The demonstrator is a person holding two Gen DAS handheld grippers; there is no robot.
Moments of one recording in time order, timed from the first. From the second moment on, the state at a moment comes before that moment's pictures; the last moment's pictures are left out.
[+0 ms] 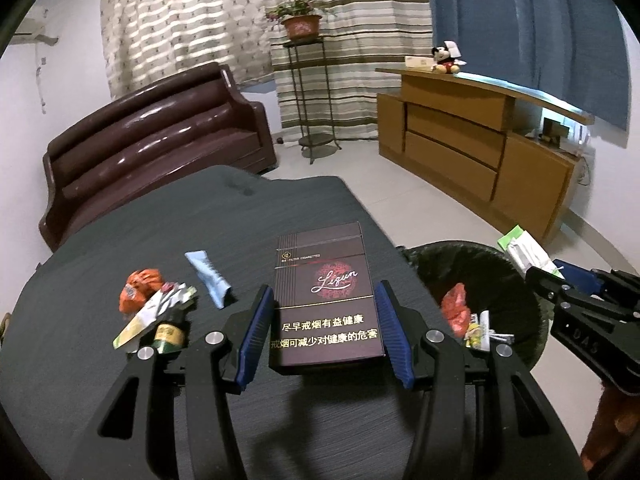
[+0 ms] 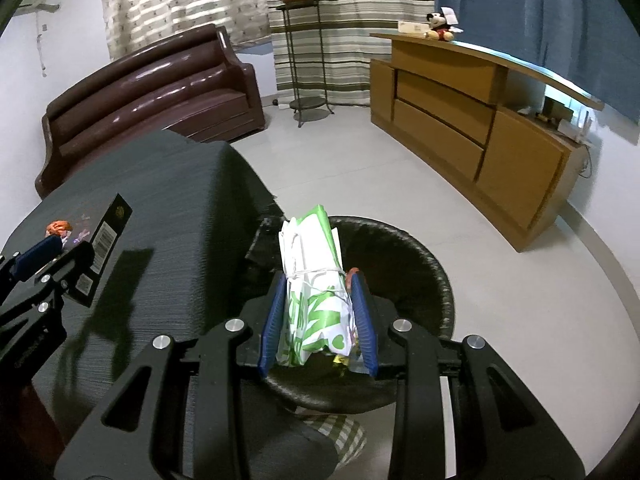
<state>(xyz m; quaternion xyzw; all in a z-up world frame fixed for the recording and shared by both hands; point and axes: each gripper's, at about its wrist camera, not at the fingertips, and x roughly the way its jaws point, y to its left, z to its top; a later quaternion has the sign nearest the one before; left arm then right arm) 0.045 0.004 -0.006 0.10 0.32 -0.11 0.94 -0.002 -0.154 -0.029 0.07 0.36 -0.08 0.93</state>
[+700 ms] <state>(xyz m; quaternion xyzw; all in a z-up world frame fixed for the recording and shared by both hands) 0.058 -0.059 -0.017 0.13 0.31 -0.15 0.93 -0.003 -0.188 -0.032 0.07 0.35 -0.13 0.92</state>
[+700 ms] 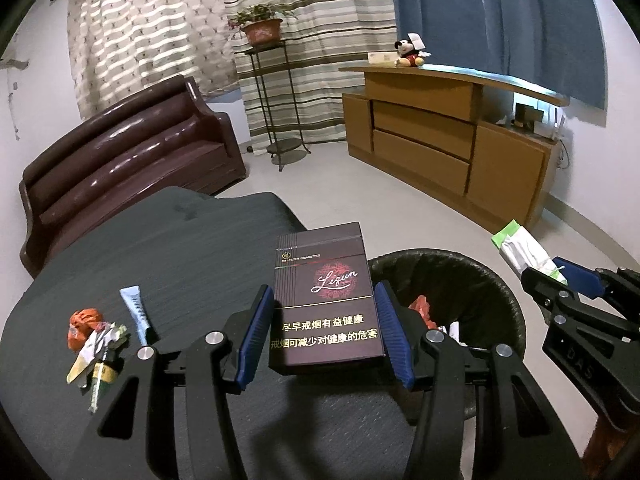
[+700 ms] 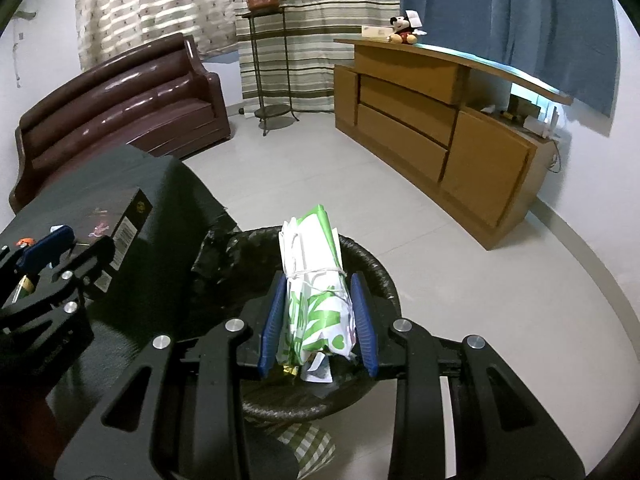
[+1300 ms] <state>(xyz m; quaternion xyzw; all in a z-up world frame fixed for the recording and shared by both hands) 0.072 -0.081 -0.028 0.14 0.34 -0.17 0.91 0.011 -0.205 -0.038 0.09 0.35 -0.14 0.92</state>
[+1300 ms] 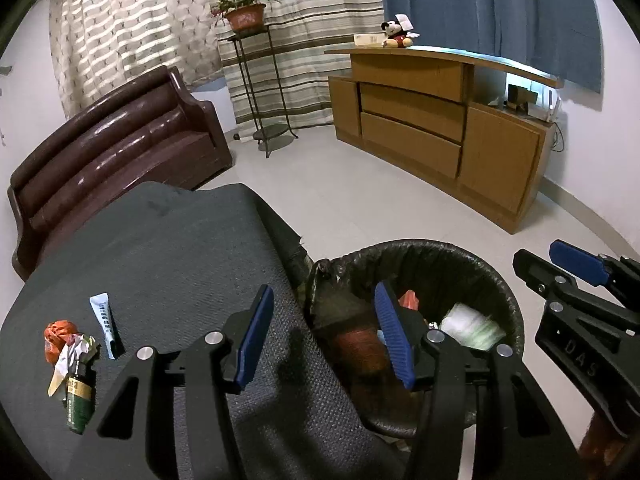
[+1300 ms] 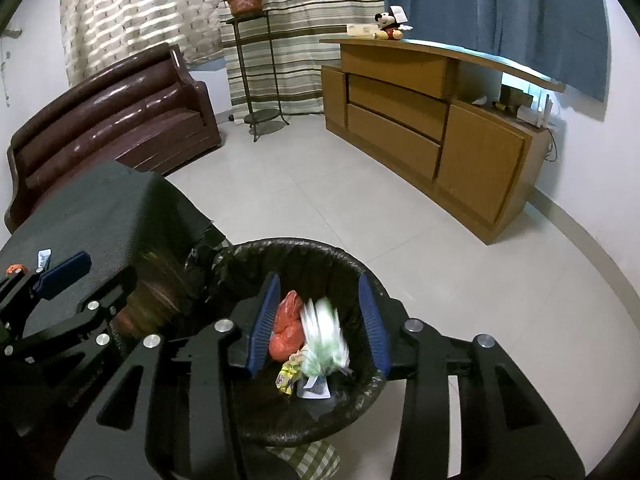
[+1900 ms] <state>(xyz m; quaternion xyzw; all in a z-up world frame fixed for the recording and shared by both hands) 0.068 -0.072 -0.014 0.11 0.33 -0.16 0.92 0.008 -0.201 -0.031 0.11 0.33 -0.13 0.93</state>
